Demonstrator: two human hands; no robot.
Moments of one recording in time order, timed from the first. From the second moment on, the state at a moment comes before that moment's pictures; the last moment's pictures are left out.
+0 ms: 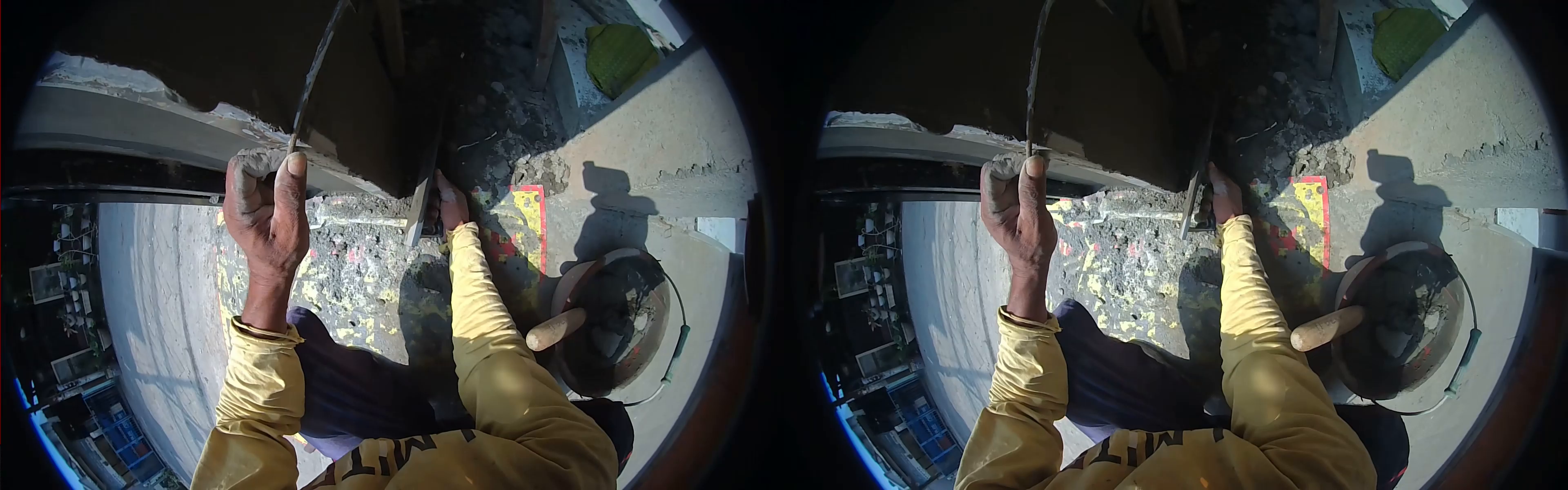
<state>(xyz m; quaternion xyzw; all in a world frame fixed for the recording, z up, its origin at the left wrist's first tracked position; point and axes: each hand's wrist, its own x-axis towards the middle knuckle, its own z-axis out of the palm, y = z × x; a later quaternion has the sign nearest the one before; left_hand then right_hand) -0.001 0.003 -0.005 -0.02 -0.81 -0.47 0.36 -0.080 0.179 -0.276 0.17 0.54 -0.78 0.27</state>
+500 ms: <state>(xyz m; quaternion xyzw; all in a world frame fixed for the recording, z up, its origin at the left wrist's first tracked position) 0.001 0.001 -0.006 -0.02 -0.81 -0.47 0.35 0.017 0.154 -0.199 -0.03 0.64 -0.75 0.18</state>
